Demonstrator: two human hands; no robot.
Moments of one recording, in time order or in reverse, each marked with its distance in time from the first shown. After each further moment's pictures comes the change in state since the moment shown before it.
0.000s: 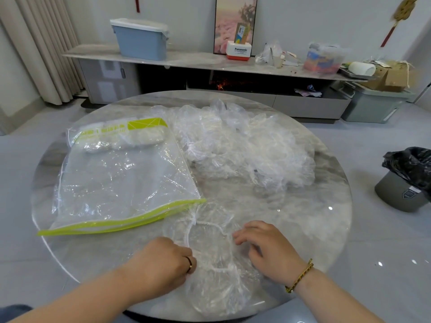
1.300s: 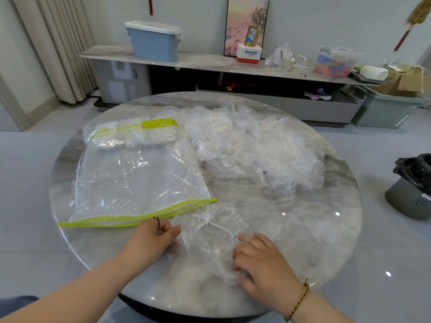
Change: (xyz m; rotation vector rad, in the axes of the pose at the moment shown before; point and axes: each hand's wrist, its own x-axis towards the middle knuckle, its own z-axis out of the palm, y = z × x) left_hand -0.007 -0.010 -0.002 -1.097 0.296 -1.208; right_hand -0.012 -0.025 0.024 -0.278 0.049 -0.247
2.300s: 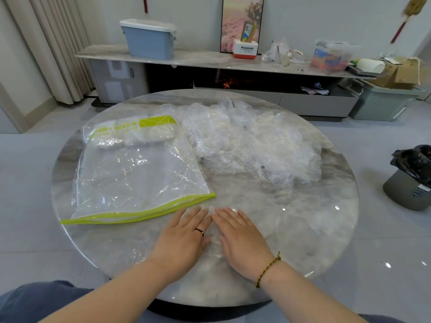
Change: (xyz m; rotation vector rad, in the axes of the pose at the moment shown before) left_hand -0.006 0.000 0.034 1.236 -0.111 0.717; right_hand 0.044 -0.020 0.005 -0.016 0.021 0.193
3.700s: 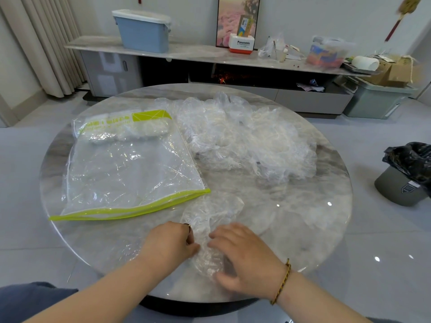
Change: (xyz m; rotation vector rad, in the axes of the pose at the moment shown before) left_hand -0.001 0.002 -0.009 -0.331 -0.060 -0.197; right_hand -0.031 0.010 -0.012 0.100 -0.069 -0.236
